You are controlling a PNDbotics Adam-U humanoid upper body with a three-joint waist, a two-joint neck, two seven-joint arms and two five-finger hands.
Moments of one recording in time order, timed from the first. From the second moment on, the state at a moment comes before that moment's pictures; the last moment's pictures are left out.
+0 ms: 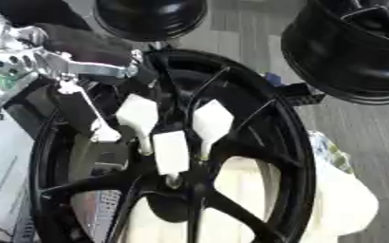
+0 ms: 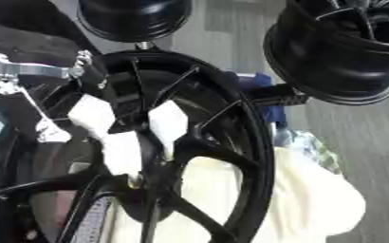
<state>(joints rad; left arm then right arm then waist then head) -0.90 0.90 -0.44 -1.90 -0.31 0.00 -0.85 -0.03 -0.53 -0.44 -1.98 0.12 0.31 -0.80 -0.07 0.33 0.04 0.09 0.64</state>
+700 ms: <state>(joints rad) -0.87 1.04 -0.25 -1.98 -0.20 0.05 -0.77 -0.02 -0.53 -0.45 -1.98 0.13 0.31 -0.80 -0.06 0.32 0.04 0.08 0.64</state>
